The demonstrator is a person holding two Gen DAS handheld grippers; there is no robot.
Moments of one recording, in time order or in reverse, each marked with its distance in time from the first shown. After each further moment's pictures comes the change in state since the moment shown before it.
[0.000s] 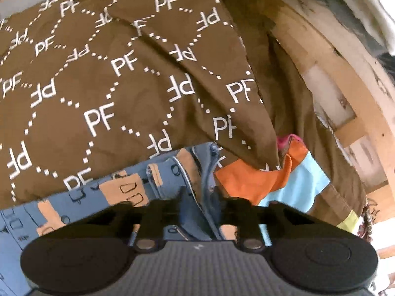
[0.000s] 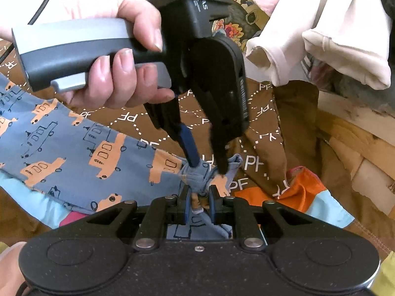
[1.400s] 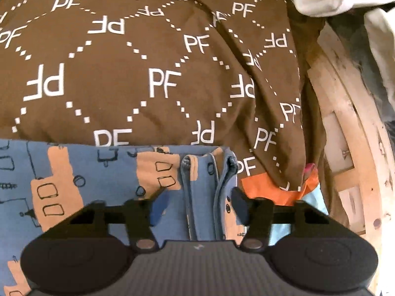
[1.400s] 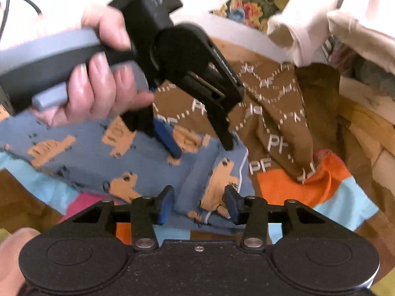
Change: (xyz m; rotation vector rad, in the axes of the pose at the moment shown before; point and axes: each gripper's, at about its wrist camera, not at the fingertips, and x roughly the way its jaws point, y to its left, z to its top) left arm 0.022 0.061 -0.028 -0.297 -0.085 -0.131; right arm 0.019 0.008 -0.007 -0.013 0.130 0.055
